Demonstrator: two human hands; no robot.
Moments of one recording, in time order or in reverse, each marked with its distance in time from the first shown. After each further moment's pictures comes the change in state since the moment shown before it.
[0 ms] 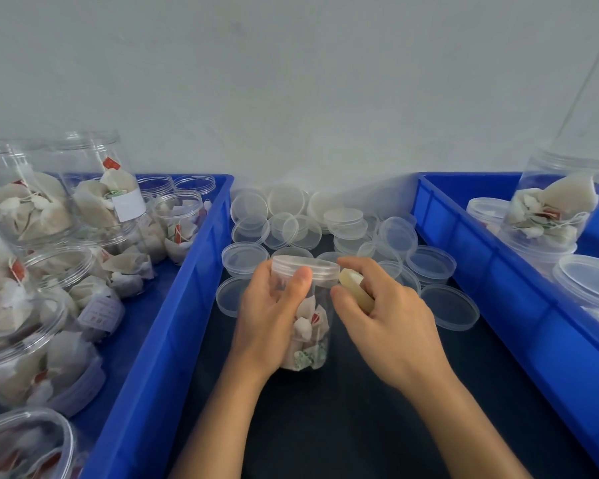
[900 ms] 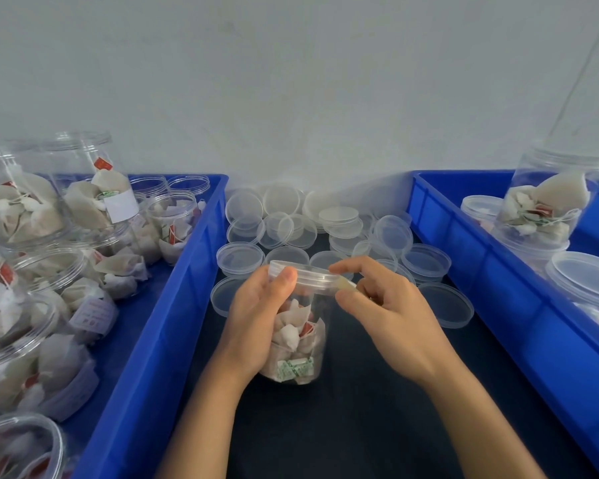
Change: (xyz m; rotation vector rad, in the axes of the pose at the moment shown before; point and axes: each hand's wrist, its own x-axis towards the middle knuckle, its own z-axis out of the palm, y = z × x) left_hand 0.001 0.005 -0.013 -0.022 -0.126 -0.075; right_hand 0.009 0.013 -0.014 0.225 -0.153 0.014
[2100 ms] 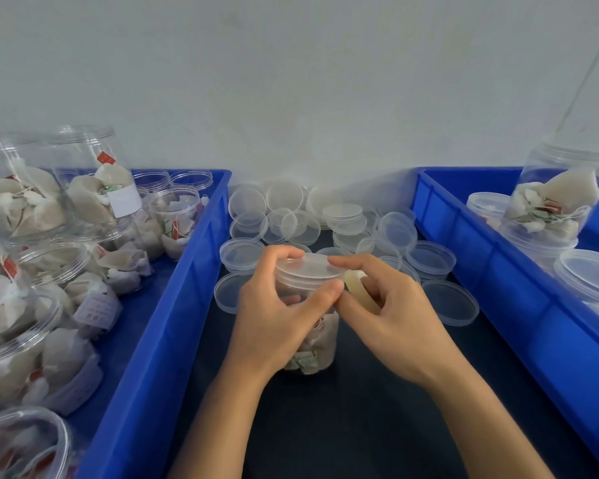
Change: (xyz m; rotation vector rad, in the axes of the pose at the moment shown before) left_hand -0.005 0.006 0.014 0.190 0.080 0.236; right_hand -0.005 -0.004 0.005 0.056 0.015 -0.091
